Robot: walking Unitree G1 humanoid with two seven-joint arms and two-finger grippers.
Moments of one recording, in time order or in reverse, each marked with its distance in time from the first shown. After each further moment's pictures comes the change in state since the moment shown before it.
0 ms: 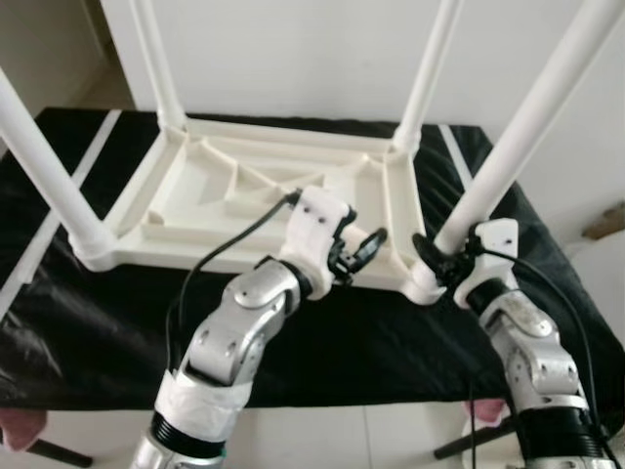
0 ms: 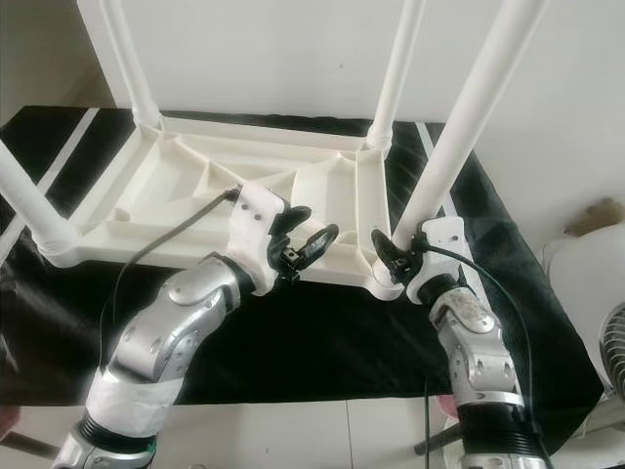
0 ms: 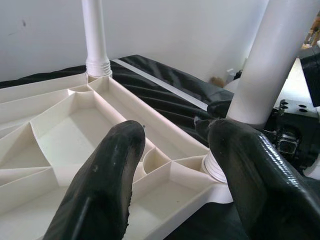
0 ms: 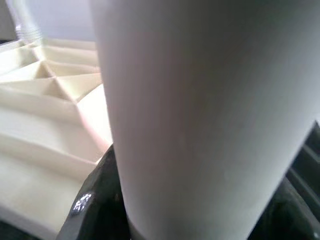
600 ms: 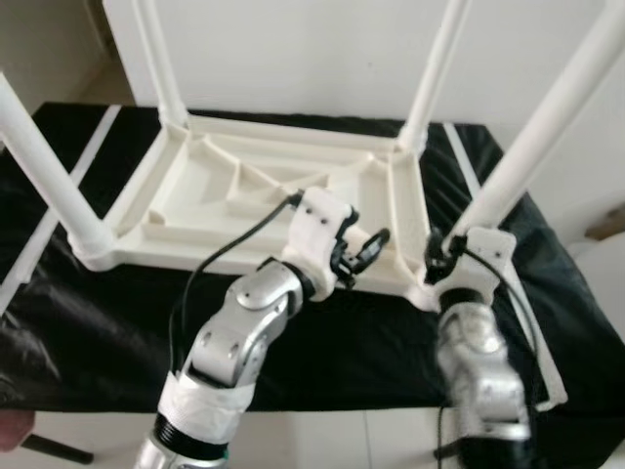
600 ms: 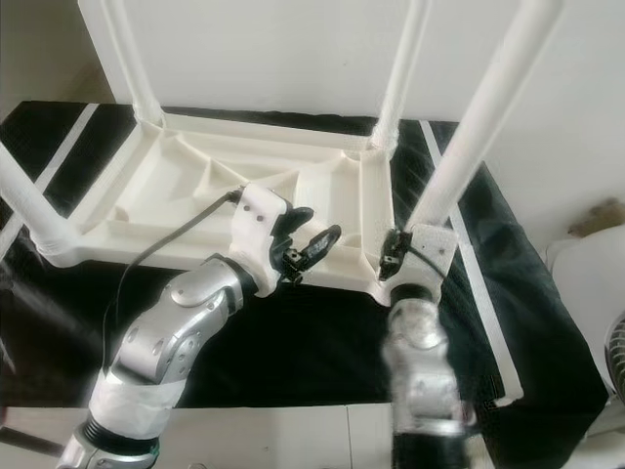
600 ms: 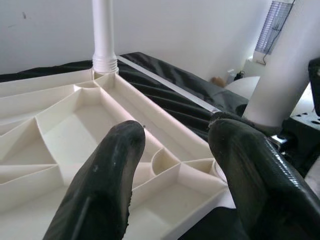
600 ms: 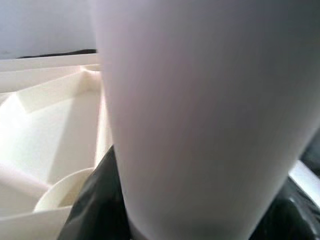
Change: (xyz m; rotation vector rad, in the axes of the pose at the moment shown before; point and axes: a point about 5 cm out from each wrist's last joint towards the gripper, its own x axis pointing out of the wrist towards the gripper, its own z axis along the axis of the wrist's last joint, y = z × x) left arm 0.001 -0.003 -0.001 -0.014 -0.003 -0.004; right arm -0.014 0.036 0.002 0.097 0.008 -0.617
